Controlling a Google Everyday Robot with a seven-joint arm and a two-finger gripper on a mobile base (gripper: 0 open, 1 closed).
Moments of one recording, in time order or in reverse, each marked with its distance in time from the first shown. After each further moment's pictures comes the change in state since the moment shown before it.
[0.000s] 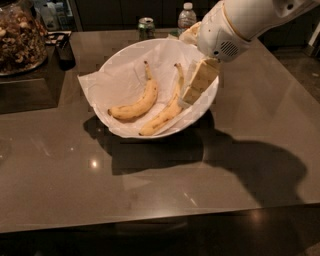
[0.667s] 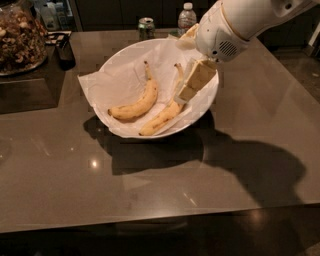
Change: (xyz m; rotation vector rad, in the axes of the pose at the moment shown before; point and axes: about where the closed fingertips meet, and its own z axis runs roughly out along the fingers) arm 0.000 0.000 0.000 0.000 -0.001 -0.001
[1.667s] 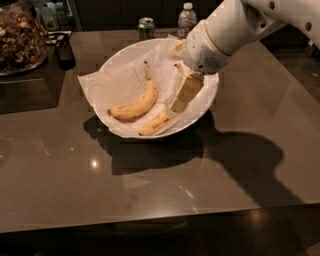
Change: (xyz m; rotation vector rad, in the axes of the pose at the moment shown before) arm 0.003 0.008 0.042 -0.074 -0.020 -0.014
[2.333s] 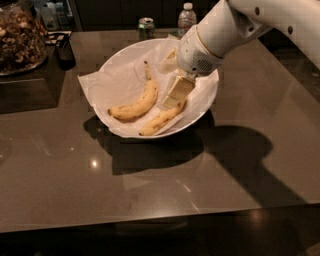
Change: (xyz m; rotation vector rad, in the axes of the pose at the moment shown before) arm 0.004 -0.007 0.018 -0.027 0.001 -0.015
